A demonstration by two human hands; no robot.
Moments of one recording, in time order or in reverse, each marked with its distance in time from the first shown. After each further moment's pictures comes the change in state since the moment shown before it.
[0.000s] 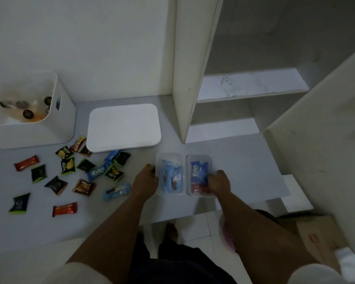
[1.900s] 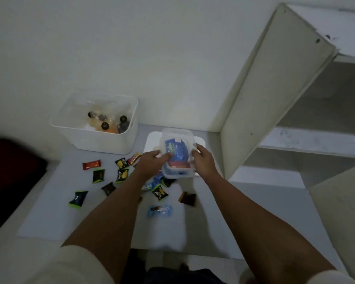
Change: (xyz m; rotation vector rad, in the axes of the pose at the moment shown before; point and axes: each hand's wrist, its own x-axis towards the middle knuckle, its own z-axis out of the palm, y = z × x) left_hand 0.004 -0.019 -0.209 -0.480 0.157 -0.027; right_hand -0.120 -0.243 0.108 0.228 -0.312 -0.609
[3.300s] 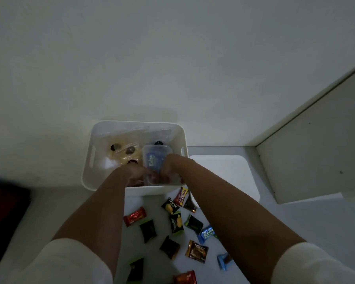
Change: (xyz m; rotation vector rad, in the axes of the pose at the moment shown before) left_hand 0.268 -0.053 -0.279 0.207 -0.405 -0.443; right_hand 0.155 -0.190 0.334 -0.912 -0.495 0.414
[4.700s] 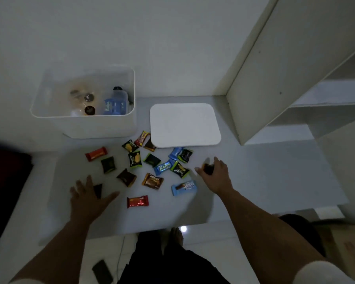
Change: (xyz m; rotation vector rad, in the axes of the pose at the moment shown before) left_hand -0.079 -0.269 0.209 0.469 0.627 0.069; right_hand -0.058 0.414 0.191 0.502 0.522 0.048
